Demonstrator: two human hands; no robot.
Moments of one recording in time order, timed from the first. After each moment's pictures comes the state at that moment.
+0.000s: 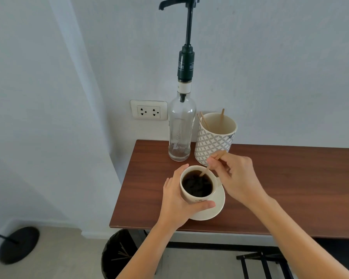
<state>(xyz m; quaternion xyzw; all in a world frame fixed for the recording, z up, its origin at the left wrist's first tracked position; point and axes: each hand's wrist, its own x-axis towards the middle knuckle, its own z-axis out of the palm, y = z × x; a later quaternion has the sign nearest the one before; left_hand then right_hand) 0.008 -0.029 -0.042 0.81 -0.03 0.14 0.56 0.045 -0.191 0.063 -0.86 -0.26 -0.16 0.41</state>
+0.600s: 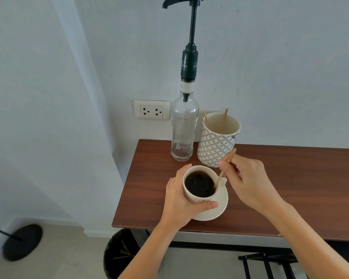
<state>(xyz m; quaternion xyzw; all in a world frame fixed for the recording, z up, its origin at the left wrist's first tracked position) 0.008 -0.029 -0.041 0.81 -0.03 0.15 0.56 0.041 -0.205 0.065 -0.88 -0.25 -0.16 0.37</state>
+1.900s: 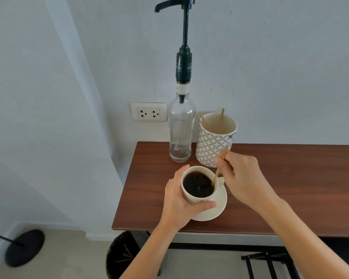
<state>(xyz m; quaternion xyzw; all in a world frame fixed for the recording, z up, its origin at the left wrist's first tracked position) 0.008 -0.030 -0.042 0.82 -0.03 0.15 0.55 0.042 -0.198 0.069 -0.90 -0.22 -0.16 0.35</state>
